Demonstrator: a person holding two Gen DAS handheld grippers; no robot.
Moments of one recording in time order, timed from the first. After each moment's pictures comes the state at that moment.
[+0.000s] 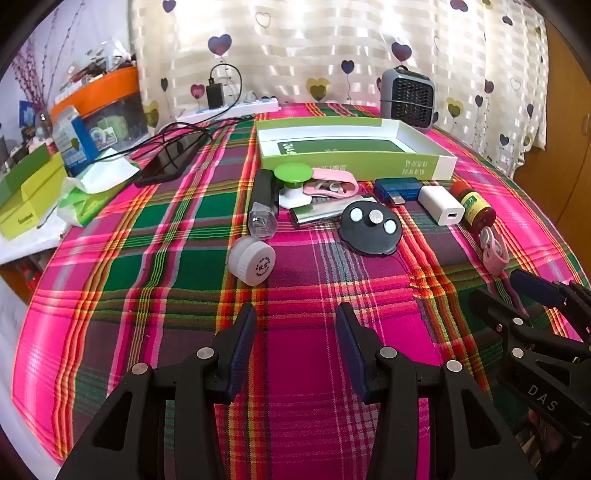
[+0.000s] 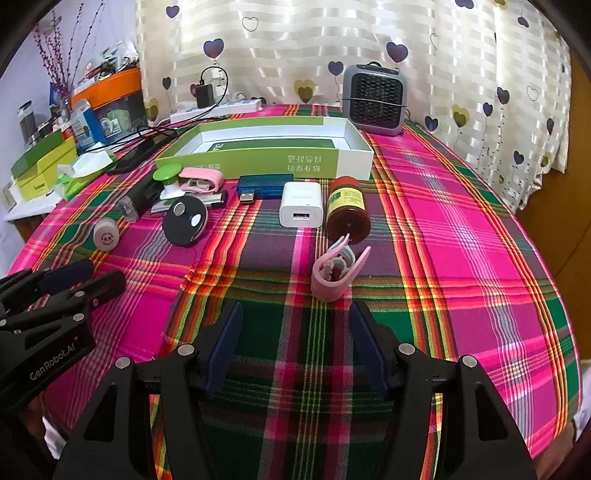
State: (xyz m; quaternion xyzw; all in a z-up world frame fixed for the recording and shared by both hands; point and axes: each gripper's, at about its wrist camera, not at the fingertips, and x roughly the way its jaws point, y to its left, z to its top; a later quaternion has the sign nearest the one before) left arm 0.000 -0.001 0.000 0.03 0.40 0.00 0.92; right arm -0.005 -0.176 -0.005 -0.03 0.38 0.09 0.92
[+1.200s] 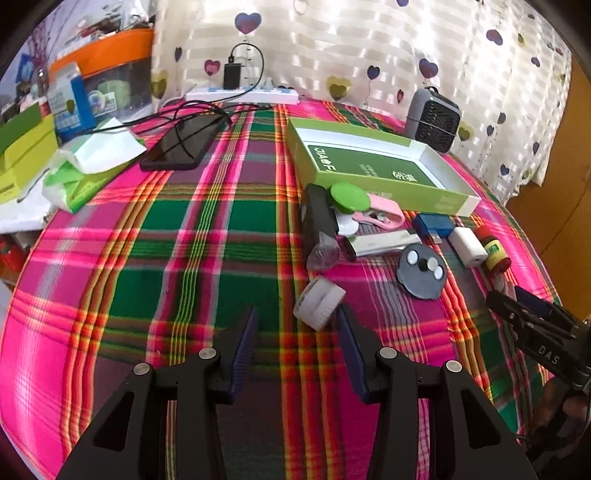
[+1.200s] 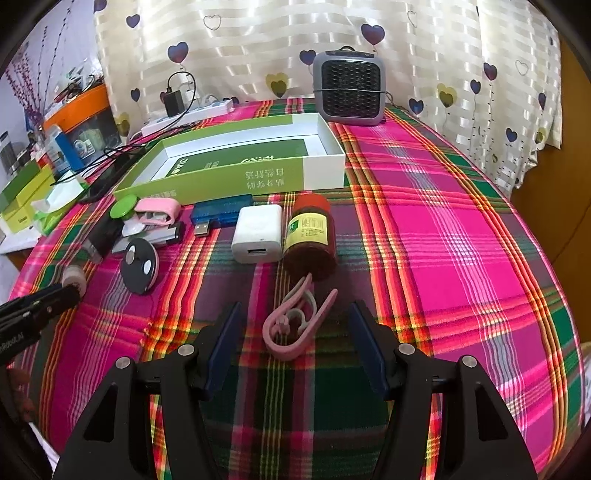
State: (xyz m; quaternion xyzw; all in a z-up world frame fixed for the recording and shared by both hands) left arm 0.039 0.057 0.002 -0.06 0.42 -0.04 0.90; right arm 0.037 -0.197 -0.002 0.02 0.41 0.06 0.91
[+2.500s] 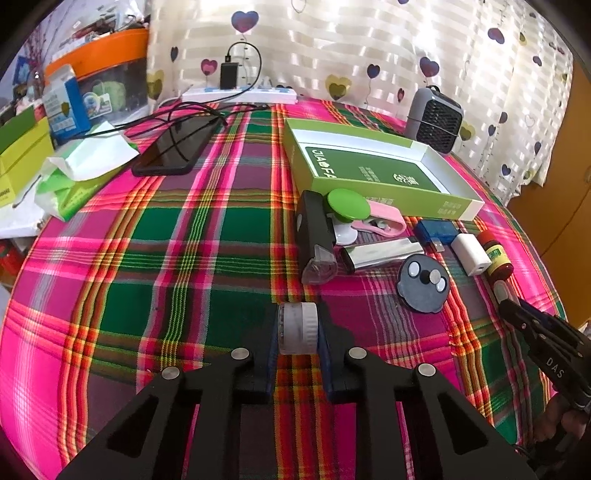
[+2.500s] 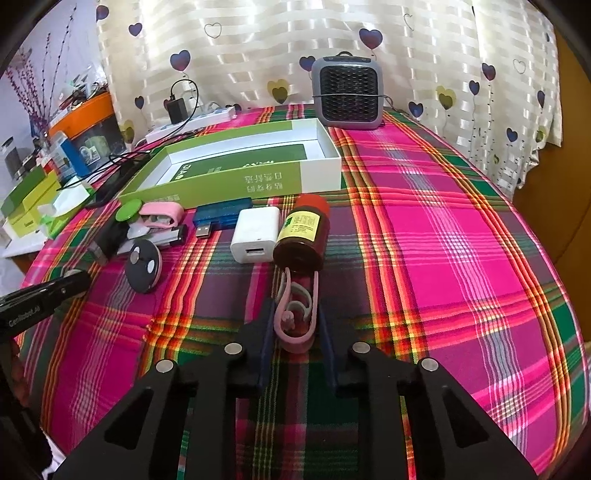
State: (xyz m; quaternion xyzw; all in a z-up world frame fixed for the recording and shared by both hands) left arm 0.048 0.052 0.000 -0.06 0.42 -0.03 0.90; right arm 0.031 -0.203 -0.001 0.03 0.39 0.08 0.92
